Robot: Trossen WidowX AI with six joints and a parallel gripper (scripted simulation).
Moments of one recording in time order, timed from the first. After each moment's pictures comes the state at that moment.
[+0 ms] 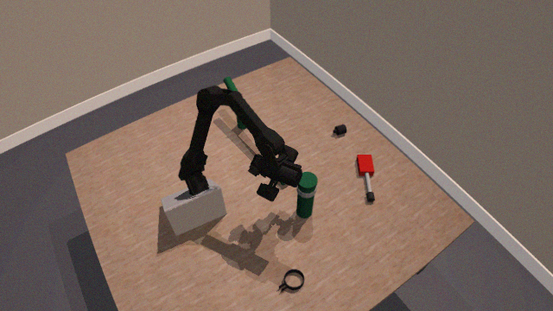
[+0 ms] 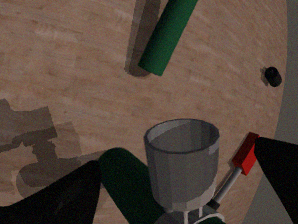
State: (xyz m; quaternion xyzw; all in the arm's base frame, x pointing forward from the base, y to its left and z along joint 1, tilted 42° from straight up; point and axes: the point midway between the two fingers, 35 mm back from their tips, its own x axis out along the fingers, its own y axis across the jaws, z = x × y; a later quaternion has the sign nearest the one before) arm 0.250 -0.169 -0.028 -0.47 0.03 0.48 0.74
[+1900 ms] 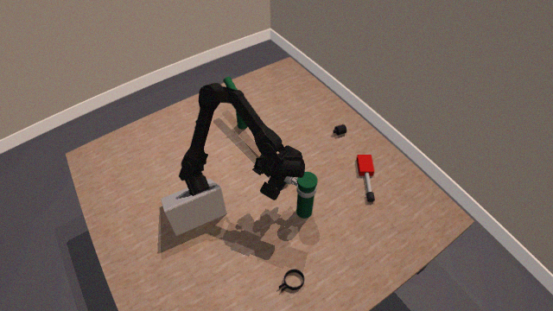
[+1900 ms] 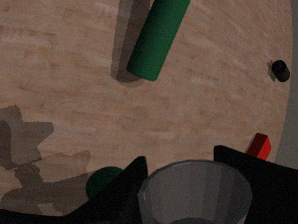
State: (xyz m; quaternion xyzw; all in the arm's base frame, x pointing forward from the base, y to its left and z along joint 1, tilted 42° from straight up) arm 0.281 -0.134 -0.043 -0.46 0.05 0.47 0.75
